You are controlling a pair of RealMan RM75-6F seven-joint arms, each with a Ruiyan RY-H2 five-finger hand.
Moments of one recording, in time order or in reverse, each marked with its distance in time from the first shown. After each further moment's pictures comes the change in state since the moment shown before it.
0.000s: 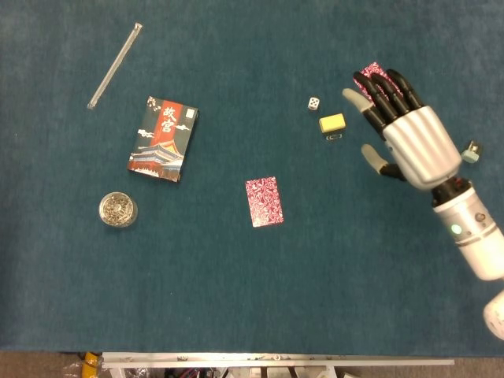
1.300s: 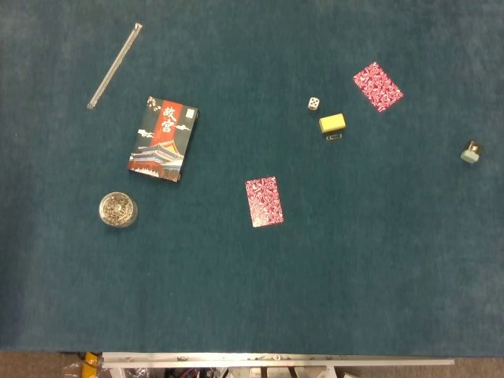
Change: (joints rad) left arm -0.043 0.001 -0.026 -0.010 0.031 -0.005 0.022; right arm -0.352 0.289 -0.030 -0.261 0.153 0.310 -0.194
